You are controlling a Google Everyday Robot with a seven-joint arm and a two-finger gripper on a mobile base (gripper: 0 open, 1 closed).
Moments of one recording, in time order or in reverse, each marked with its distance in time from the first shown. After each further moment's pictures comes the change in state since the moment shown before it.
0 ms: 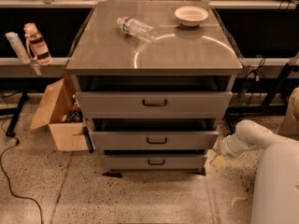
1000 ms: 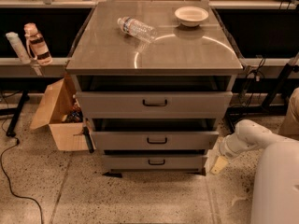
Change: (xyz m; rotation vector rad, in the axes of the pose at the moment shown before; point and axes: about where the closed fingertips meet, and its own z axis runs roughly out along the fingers) arm 0.000 0.000 0.000 0.000 0.000 0.000
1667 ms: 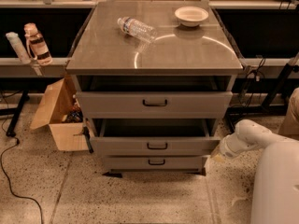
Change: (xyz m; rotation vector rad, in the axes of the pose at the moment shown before) arm 0.000 0.000 0.000 0.000 0.000 0.000
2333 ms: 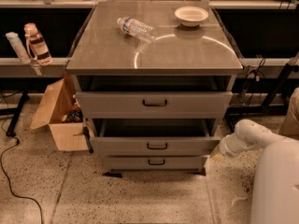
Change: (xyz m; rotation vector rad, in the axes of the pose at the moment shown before) arm 0.000 0.000 0.000 0.000 0.000 0.000
